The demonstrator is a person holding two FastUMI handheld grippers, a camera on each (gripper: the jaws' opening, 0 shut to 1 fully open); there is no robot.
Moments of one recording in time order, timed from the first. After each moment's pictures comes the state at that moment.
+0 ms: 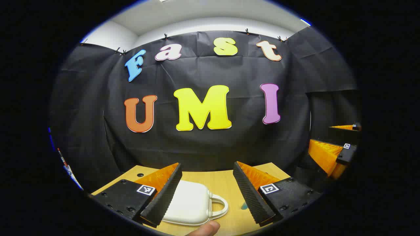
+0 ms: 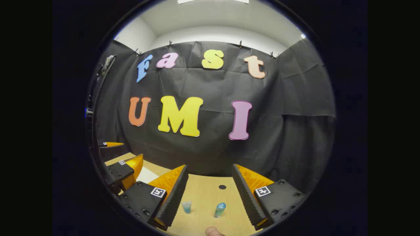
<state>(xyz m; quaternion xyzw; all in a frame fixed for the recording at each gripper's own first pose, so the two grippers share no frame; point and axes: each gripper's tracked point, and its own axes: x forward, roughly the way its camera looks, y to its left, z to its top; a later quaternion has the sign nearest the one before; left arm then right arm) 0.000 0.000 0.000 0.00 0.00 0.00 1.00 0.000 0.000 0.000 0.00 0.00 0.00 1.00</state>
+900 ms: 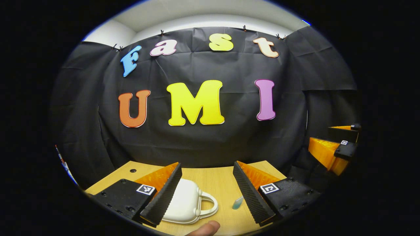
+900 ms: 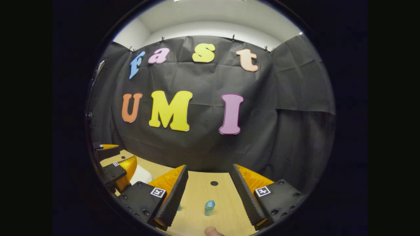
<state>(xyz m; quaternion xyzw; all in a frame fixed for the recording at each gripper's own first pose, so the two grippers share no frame) 0.008 -0.025 -0.007 0.00 0.01 -0.01 1.00 0.018 -0.036 -0.015 0.01 0.03 -0.02 1.00</state>
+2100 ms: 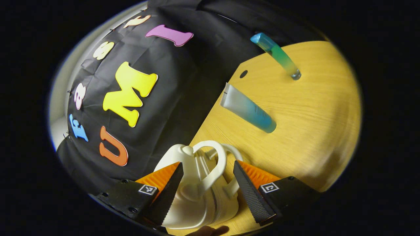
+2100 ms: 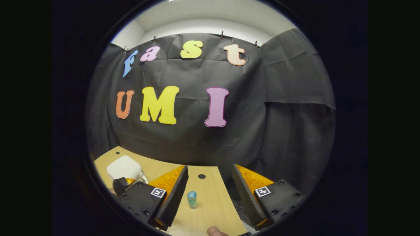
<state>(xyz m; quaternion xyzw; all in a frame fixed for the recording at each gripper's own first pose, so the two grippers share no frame) 0.060 -0.028 -0.250 0.49 0.13 -0.04 0.86 -0.011 -0.115 -0.047 0.03 0.05 -0.06 1.00</state>
